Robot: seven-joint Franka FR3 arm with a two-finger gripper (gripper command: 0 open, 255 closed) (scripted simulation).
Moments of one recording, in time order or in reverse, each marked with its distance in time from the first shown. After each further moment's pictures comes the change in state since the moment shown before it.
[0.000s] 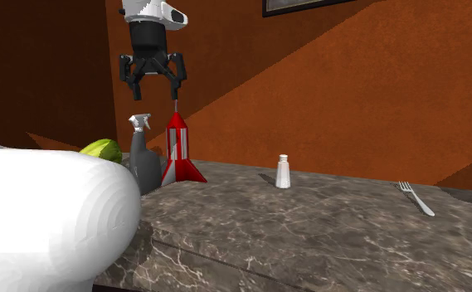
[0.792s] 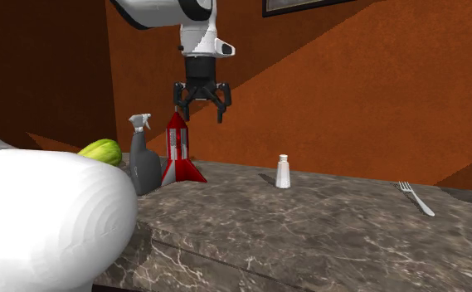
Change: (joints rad) arm -0.073 0.187 -0.152 -0.033 -0.040 0.257 -0.115
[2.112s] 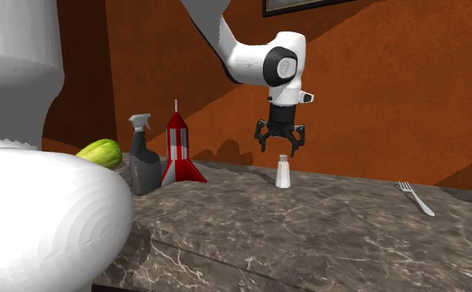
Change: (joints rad) arm -0.080 0.610 -0.282 0.299 0.239 0.328 -0.341
